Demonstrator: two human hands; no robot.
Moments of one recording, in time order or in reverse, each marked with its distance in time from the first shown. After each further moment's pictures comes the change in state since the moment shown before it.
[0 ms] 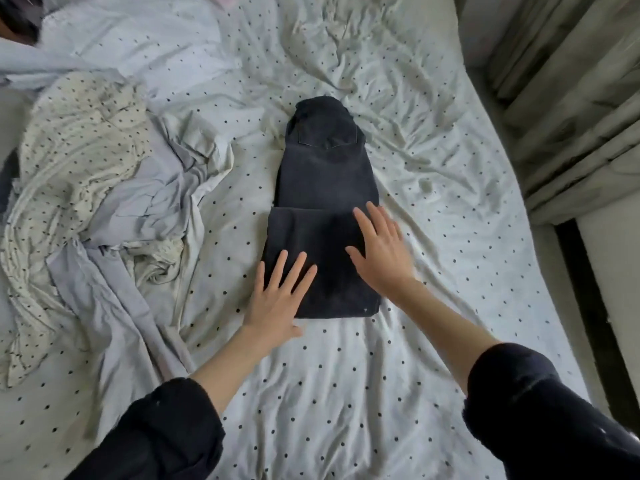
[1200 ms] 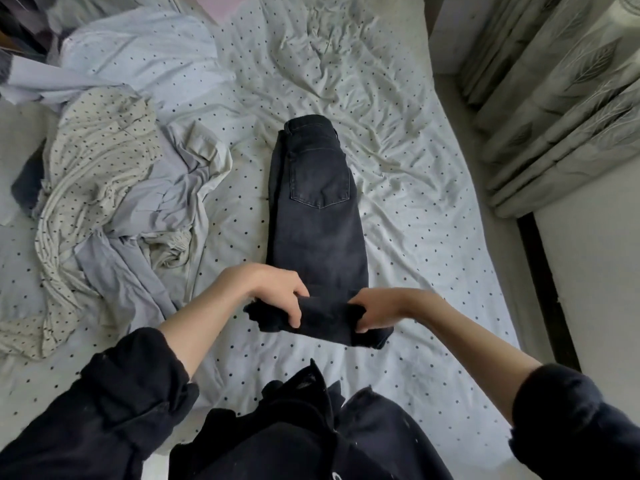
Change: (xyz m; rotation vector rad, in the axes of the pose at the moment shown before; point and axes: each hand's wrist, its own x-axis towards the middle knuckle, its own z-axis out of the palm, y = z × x) left_hand -0.048 -0.001 -0.144 -0.577 -0.787 0.151; right_hand -0.096 -0.034 -0.108 0.073 -1.046 -0.056
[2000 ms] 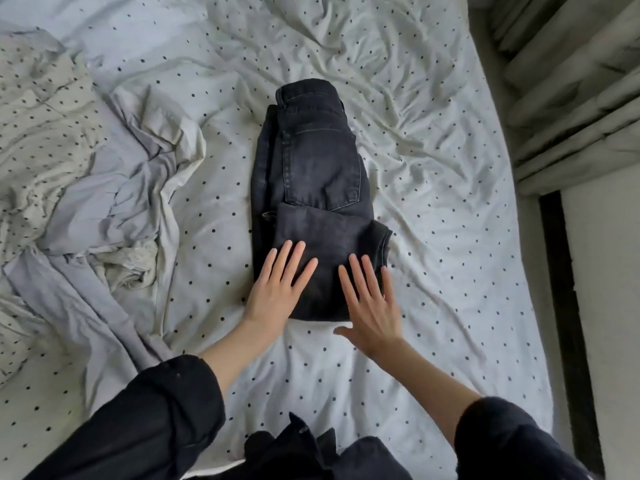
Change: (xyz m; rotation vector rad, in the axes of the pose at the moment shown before) left_hand 0.156 -0.069 0.021 0.829 0.907 -0.047; right_hand 0.141 0.064 0.041 -0.476 0.779 0.174
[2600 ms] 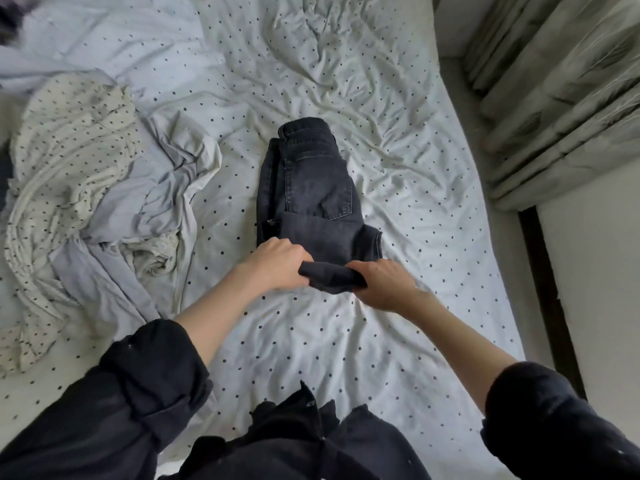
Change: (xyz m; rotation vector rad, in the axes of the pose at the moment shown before) left_hand -0.008 -0.026 -0.120 -0.520 -0.280 0.015; right_hand -0.017 0.022 -0.104 0.294 -0.234 -0.024
